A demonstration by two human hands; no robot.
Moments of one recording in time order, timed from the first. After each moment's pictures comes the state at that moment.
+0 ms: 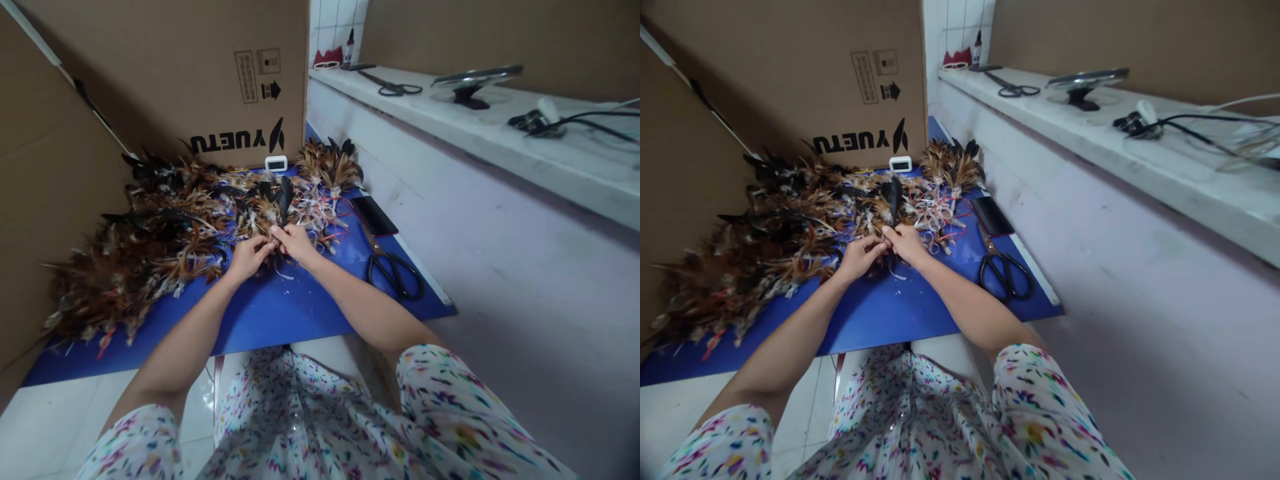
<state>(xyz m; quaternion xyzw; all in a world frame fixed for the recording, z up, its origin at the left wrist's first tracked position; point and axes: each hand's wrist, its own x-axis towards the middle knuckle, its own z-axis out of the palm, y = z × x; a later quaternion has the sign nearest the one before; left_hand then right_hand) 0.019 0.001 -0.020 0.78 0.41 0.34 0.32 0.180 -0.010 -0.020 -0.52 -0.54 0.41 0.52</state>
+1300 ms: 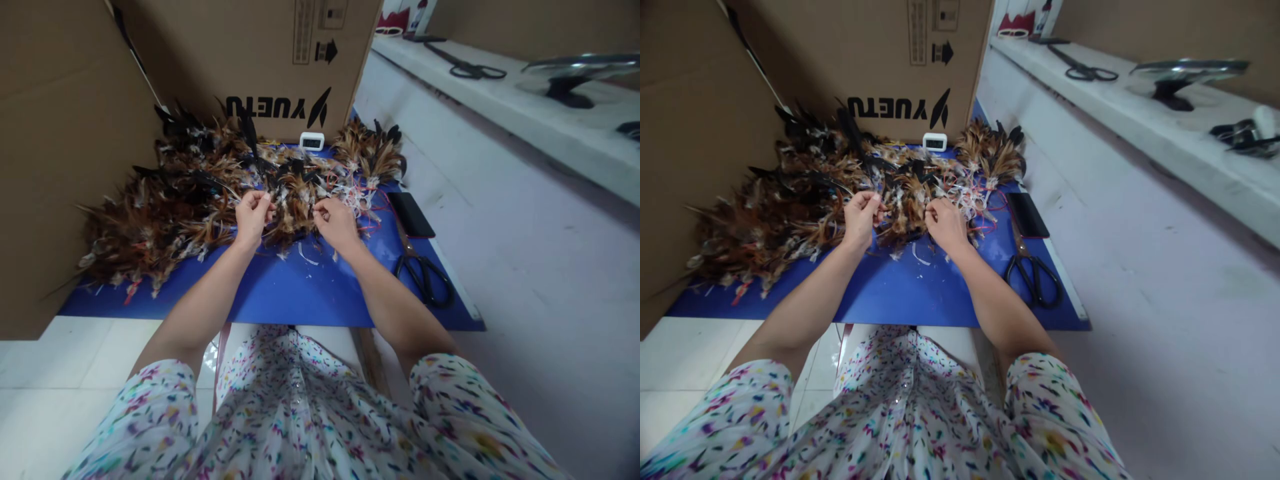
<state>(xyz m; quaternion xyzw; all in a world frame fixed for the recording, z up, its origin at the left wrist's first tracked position) 0.011 0.019 -0.006 0.45 0.43 0.64 0.45 0.207 -0.016 -0.009 -0.58 -0.71 0.04 0.39</state>
